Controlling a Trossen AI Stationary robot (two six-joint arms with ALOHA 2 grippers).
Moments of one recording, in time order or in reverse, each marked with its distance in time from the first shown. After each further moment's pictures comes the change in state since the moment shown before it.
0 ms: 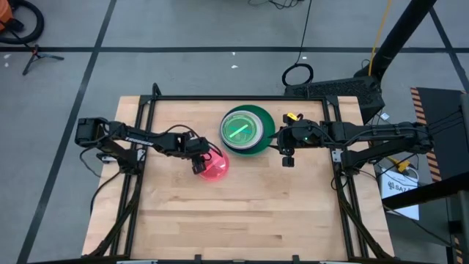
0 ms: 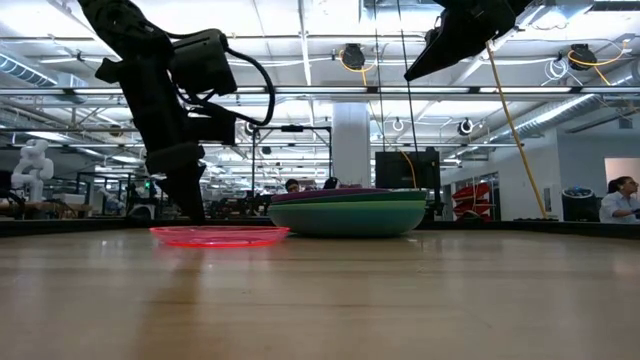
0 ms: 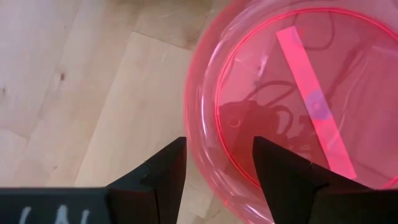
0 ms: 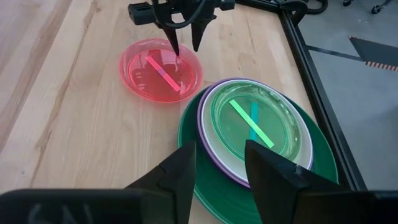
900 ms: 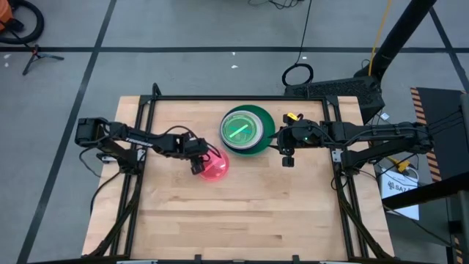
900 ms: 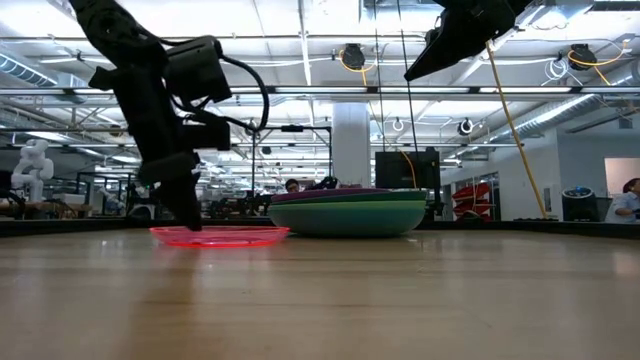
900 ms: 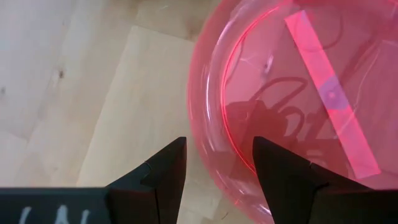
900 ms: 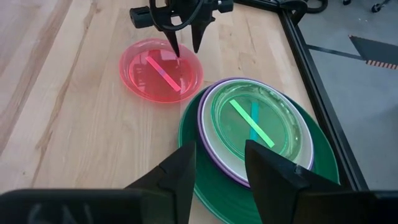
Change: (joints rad) left arm 0.000 0.000 -0.046 0.057 -0.016 0.039; right arm 0.000 0.000 0.000 0.000 0.000 0.007
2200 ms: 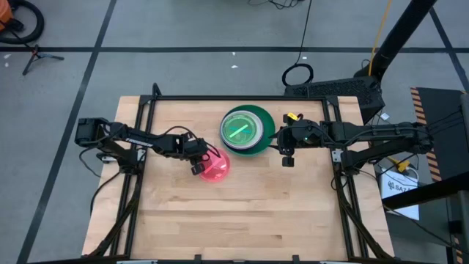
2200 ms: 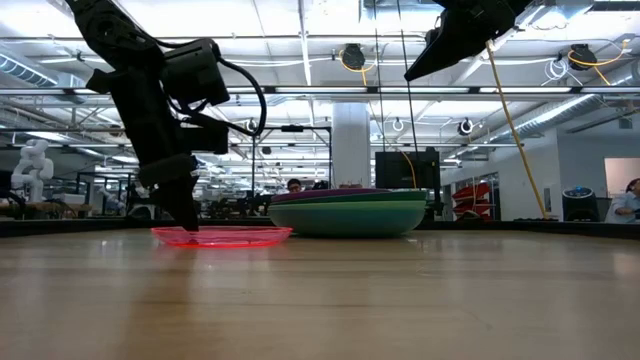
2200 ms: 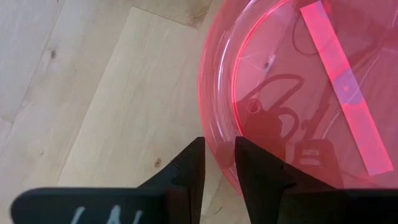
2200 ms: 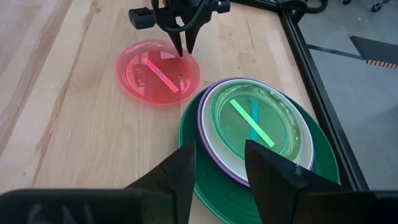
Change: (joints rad) left arm 0.000 0.000 -0.018 0.010 0.014 -0.072; right arm 0.000 0.000 0.000 0.000 0.000 0.002
